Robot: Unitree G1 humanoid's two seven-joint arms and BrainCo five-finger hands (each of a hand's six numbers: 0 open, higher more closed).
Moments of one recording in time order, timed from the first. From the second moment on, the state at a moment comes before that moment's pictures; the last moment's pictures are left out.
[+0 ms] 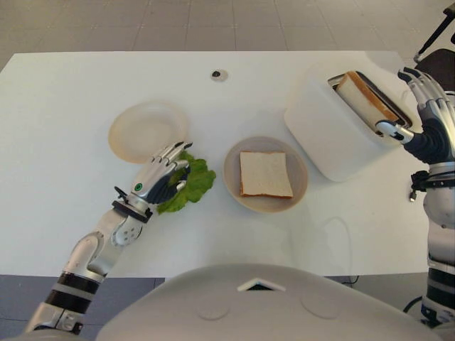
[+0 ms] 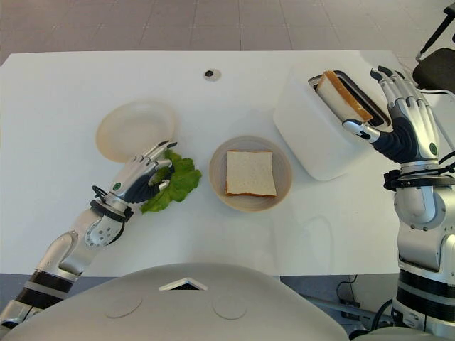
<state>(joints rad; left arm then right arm) 0.28 0.56 -0.20 -0.18 0.69 -0.41 0.20 0.25 -0.59 -0.43 -0.35 -0.49 -0.22 0.09</state>
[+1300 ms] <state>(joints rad) 0.25 0.54 -0.23 -0.11 0.79 -0.41 0.25 0.21 -0.60 -0.40 -0.32 -0.49 -0.23 0.08</state>
